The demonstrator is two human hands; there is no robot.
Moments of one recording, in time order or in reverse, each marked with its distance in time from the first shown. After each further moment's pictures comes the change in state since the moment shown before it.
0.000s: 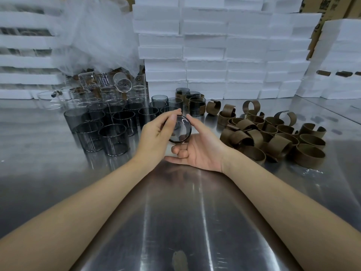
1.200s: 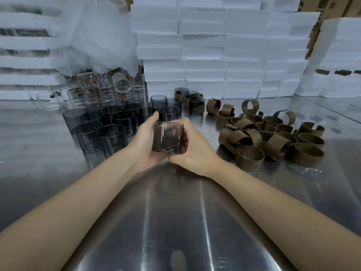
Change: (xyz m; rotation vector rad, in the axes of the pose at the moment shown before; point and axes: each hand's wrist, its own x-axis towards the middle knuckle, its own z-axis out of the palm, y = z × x) left_hand 0.006 0.018 -0.010 -0.624 -0.116 -0.812; right_hand -0.003 0.019 0.015 -1.135 0.363 -0.655
